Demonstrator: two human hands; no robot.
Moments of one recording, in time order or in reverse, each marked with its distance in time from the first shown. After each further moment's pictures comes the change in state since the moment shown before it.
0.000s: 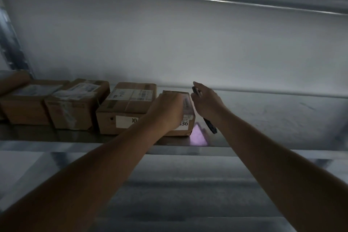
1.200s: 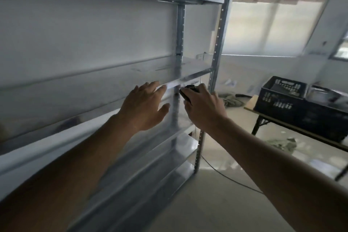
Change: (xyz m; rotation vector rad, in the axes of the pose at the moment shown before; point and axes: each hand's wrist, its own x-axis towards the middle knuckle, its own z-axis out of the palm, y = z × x) left_hand -0.119 0.365 0.083 -0.003 -0.010 0.825; right_hand -0.345 0.222 -0.295 -0.833 0.370 0.358
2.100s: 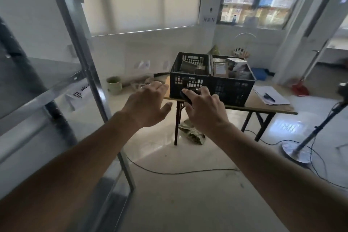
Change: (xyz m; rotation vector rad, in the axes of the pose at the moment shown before) left_hand 0.399 0.321 0.222 -0.267 -0.118 0.512; right_hand 0.086 0.449 0.078 -0.080 -0.017 0.624
